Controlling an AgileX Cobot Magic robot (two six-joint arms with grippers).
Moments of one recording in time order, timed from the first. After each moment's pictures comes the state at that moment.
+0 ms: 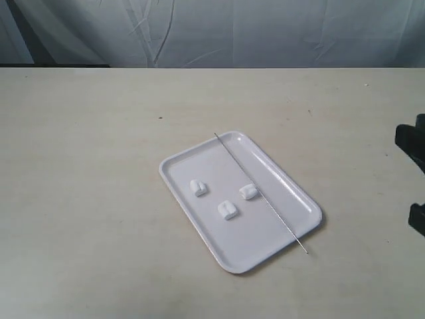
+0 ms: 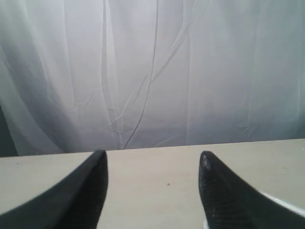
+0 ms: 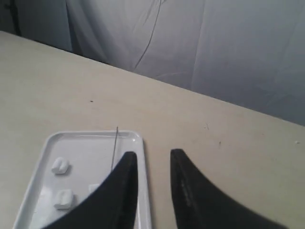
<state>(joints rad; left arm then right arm) 0.14 0.00 -0.02 1.56 -0.37 -1.66 0.40 0.51 -0.35 0.28 0.21 -0.41</state>
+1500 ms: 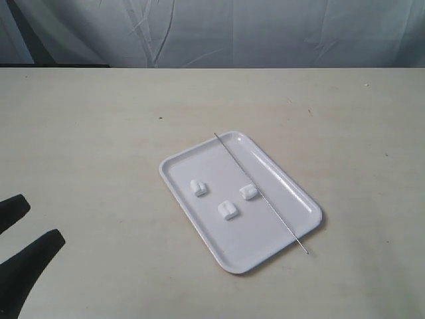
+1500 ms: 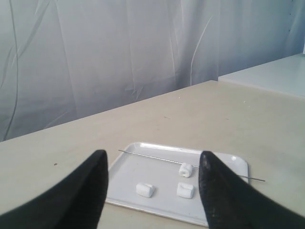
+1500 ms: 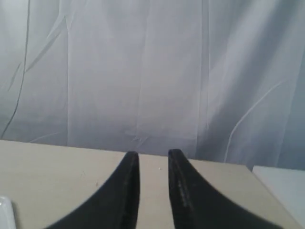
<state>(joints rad) 0.15 0.00 -0.01 1.65 -0.83 -1.67 -0.02 0.01 -0.15 0.06 0.18 -0.22</state>
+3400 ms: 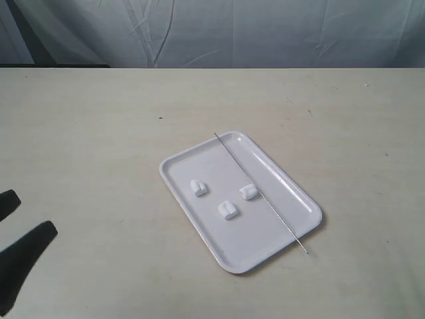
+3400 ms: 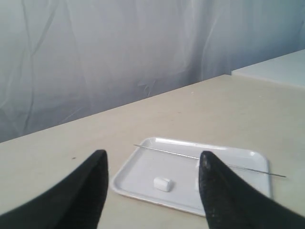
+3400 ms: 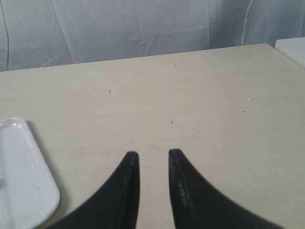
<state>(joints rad) 0.15 0.00 -0.01 1.68 -0.77 -1.67 -0.02 0.01 0.00 -0.02 0.36 0.06</state>
